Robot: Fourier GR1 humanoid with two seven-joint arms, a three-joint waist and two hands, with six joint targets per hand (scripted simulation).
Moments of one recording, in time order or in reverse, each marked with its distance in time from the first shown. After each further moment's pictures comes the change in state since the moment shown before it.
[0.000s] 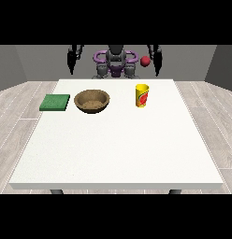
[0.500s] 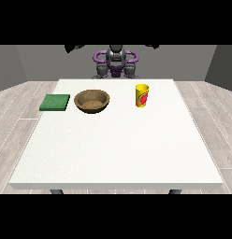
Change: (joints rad) left arm 0.082 -0.036 -0.061 -0.153 0.125 -0.013 0.026; right arm 0.055 0.014 -0.053 -0.055 -0.078 -0.002 0.022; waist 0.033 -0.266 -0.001
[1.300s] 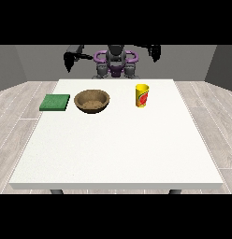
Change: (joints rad) left arm -0.157 0.034 0.023 -0.029 -0.053 0.043 -0.169; right arm -0.149 0.001 -0.049 0.057 -0.044 0.042 -0.182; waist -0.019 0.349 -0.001
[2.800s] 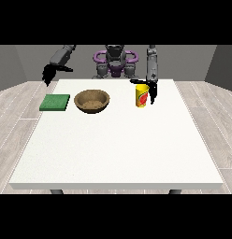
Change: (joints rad) left arm -0.368 0.024 0.229 0.871 -0.071 0.073 -0.600; right arm -0.218 -0.201 -0.164 0.362 -0.104 0.213 -0.211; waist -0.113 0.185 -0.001
